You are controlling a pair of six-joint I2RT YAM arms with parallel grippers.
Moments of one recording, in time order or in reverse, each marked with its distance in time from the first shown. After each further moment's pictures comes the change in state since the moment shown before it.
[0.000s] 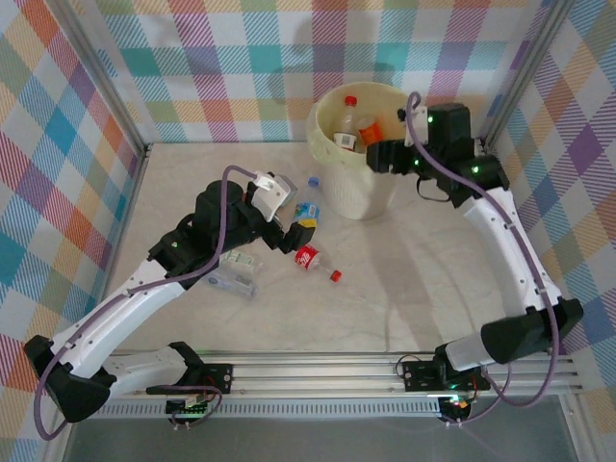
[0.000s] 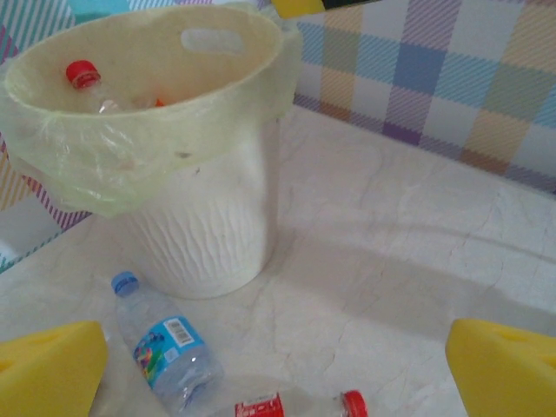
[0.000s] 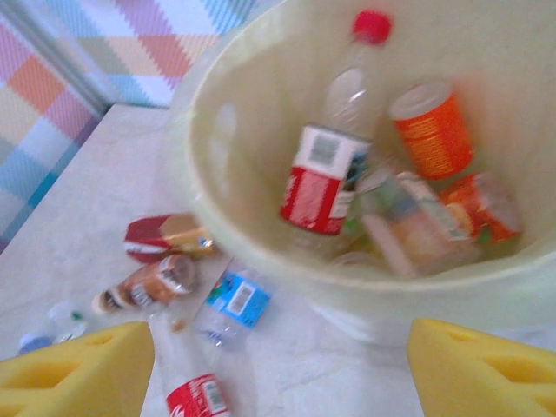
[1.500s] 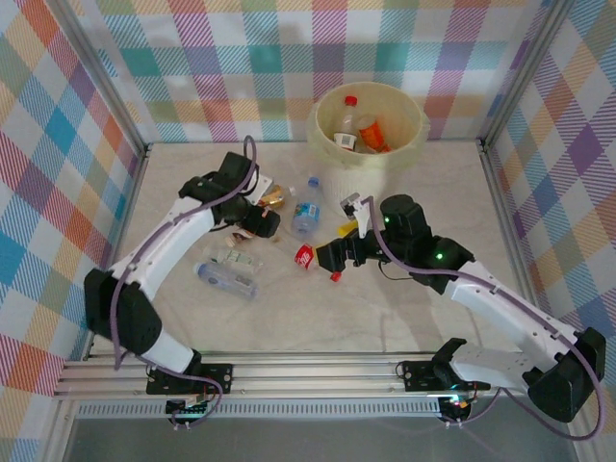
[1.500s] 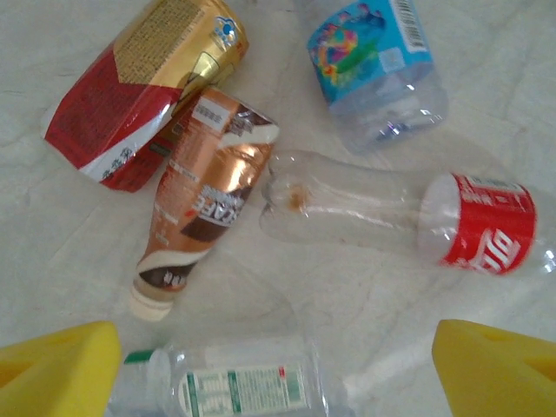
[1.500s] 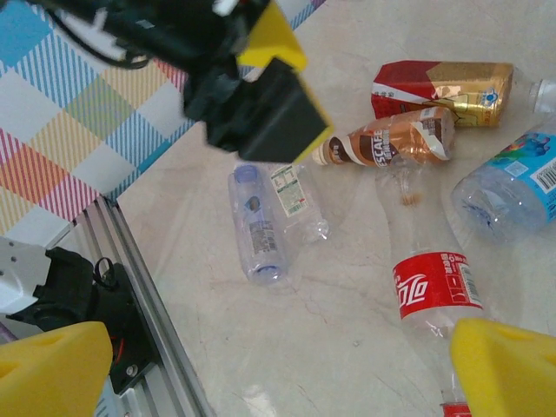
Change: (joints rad) left arm 0.311 0.459 0.247 -0.533 -0.130 -0.034; right arm 0.384 -0.339 -0.682 0.415 -0.180 0.126
